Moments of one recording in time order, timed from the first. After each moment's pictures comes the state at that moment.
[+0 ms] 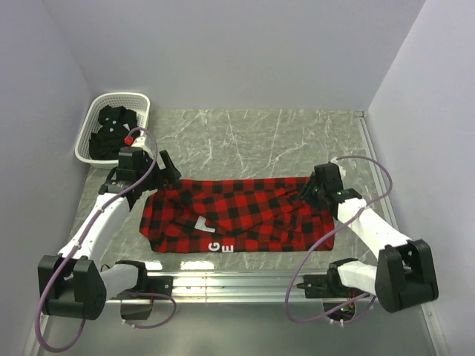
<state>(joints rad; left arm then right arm) -0.11 1.13 0.80 -0.34 0.13 -0.43 0.22 1.16 0.62 -0.37 0.11 0.75</state>
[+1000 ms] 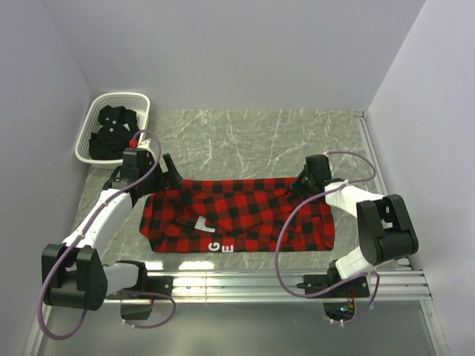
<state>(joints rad) -0.11 1.20 0.80 -0.37 0.14 -0.43 0.21 1.52 0.71 -0.06 -0.05 0.88</state>
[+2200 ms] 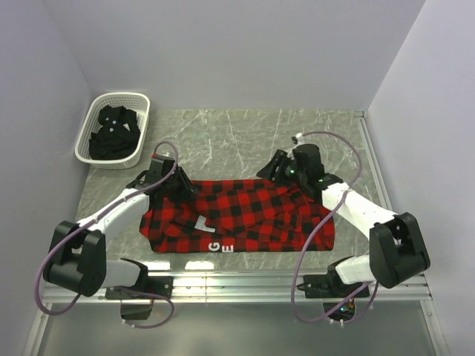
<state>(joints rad) -0.33 1.29 0.74 -0.27 0.17 -0.81 0.36 1.35 0.79 -0.02 -0.27 0.75</state>
